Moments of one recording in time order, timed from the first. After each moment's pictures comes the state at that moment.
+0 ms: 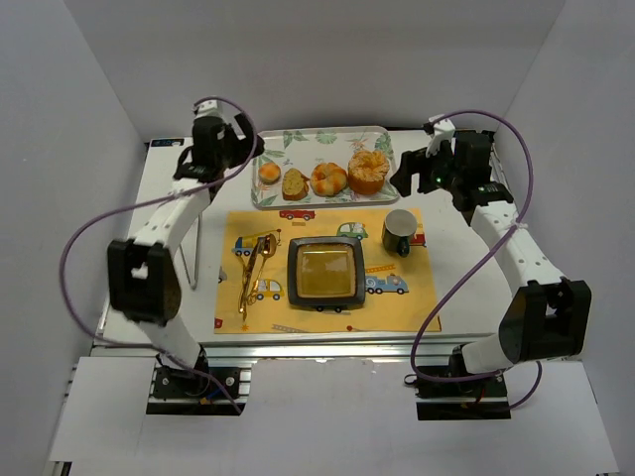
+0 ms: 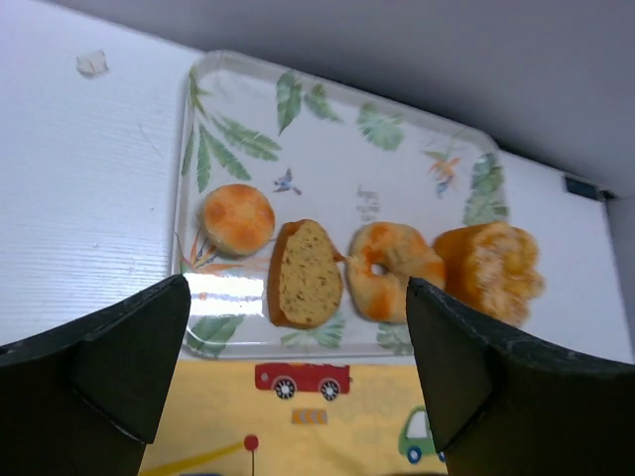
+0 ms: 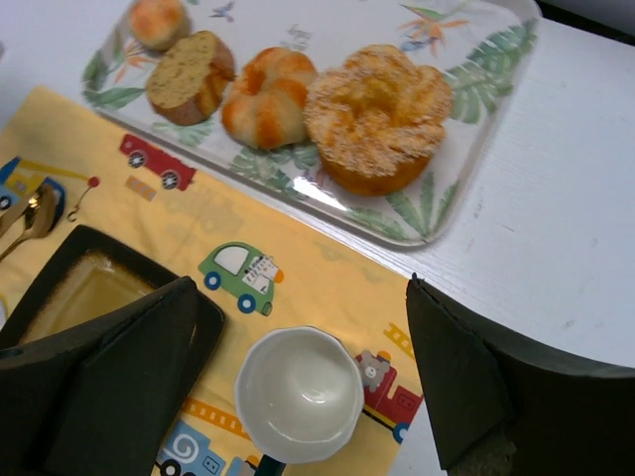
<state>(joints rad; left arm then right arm) -0.18 1.77 1.48 -0.08 -0.02 -0.49 0.16 1.44 1.23 -0.23 -0.39 -0.06</state>
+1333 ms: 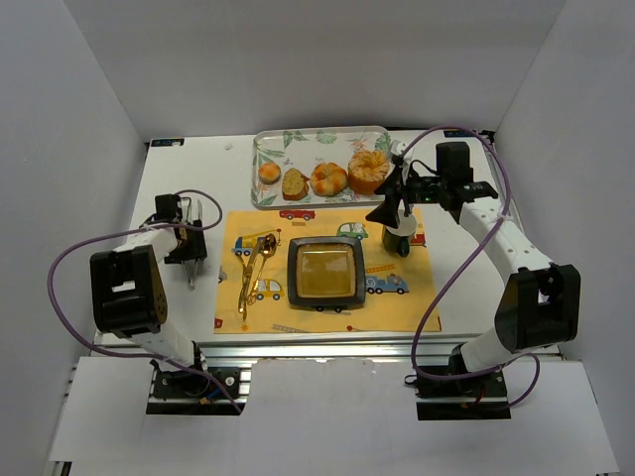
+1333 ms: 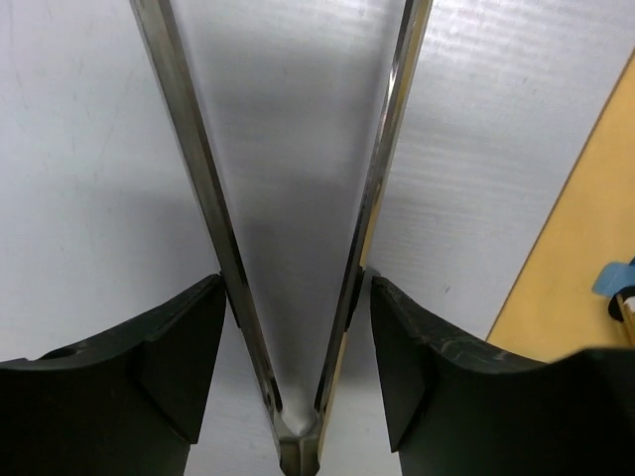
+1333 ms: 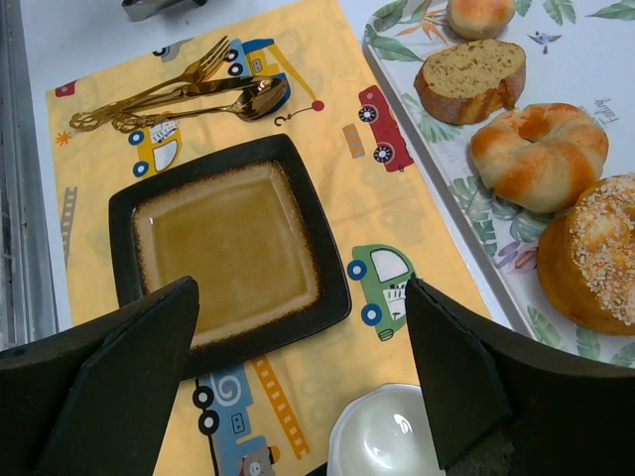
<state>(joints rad) 0.16 1.63 0.90 -0.37 -0.06 -0.01 0.22 1.51 1.23 -0.37 -1.00 -0.51</state>
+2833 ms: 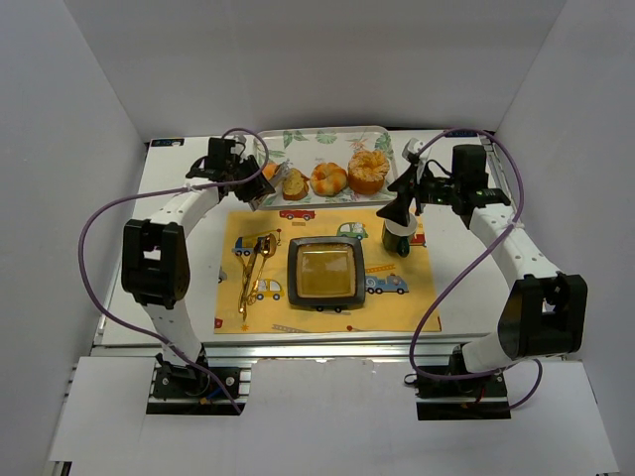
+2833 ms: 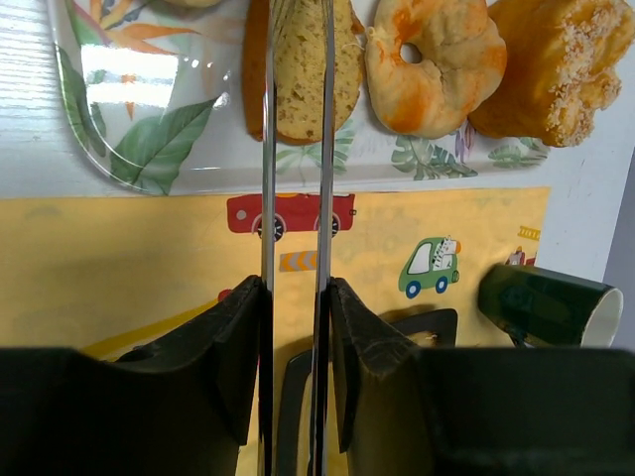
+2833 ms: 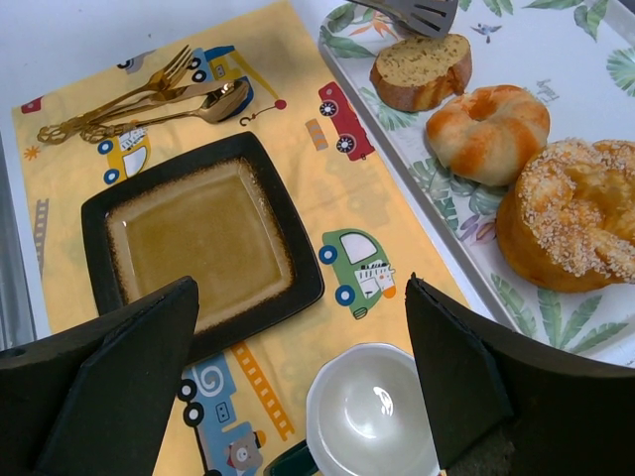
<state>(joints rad) -0.17 1.86 1.42 -0.33 0.31 -0.55 0.14 1.46 1.16 -0.29 -1.00 -0.46</state>
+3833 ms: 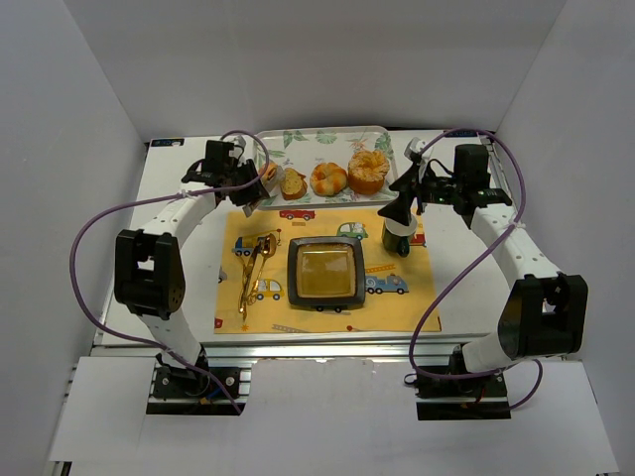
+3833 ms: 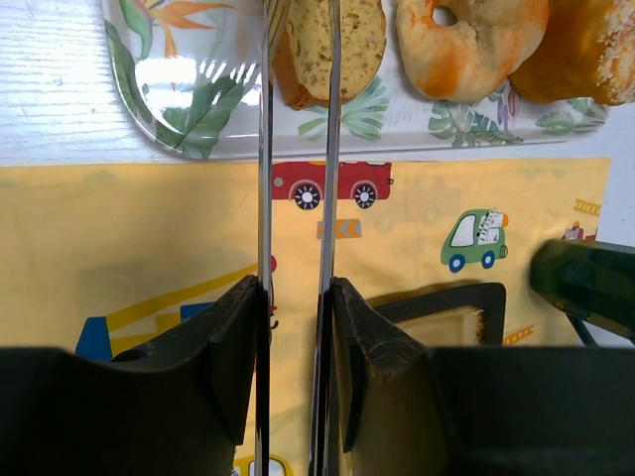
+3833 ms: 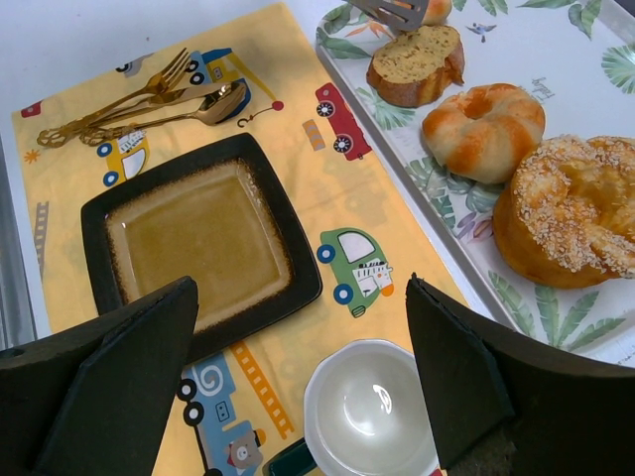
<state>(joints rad) -0.19 1.77 1.38 -0.39 0.24 -0.44 0.13 1.46 1.16 -0.29 -1.01 -0.45</state>
